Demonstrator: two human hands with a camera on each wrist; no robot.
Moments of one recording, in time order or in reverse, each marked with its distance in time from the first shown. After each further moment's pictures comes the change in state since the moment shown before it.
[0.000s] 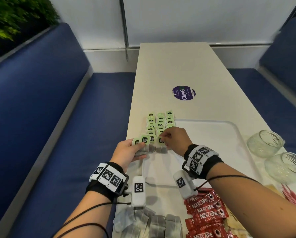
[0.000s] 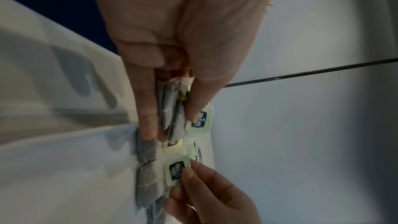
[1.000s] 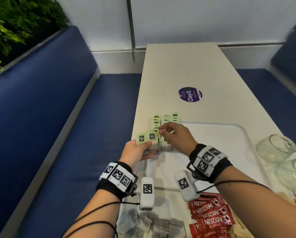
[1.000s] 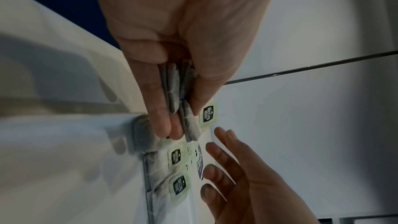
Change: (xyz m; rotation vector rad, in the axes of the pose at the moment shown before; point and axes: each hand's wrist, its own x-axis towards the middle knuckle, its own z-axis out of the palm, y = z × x) left_hand 0.004 0.002 0.015 -0.010 0.021 0.010; right_hand -0.001 -0.023 -0.008 0.195 0.047 -0.051
